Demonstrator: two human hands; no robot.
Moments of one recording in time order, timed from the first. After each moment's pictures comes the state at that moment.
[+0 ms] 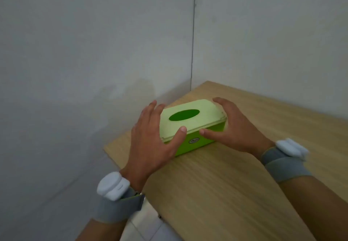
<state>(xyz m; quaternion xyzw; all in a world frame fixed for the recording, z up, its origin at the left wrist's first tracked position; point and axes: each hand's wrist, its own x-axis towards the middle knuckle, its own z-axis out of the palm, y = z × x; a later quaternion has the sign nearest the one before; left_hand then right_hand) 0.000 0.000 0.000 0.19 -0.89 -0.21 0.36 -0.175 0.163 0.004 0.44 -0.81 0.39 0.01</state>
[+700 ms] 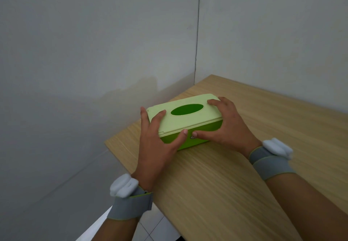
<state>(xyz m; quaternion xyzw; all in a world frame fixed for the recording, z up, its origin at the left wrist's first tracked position) -0.011 -0.001 -0.039 0.23 -0.82 -0.34 0.38 -0.174 0.139 -0.018 0.41 -0.81 0.41 -0.01</state>
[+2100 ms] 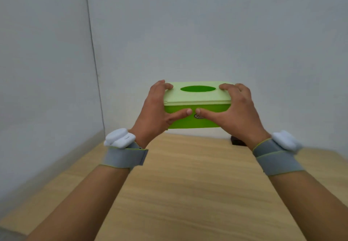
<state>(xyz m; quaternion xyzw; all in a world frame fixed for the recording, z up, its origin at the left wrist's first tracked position) -0.062 0.203 0.184 -0.20 -0.82 -0.35 0.41 -0.073 0.425 0.187 0.15 -0.85 0.35 0.37</state>
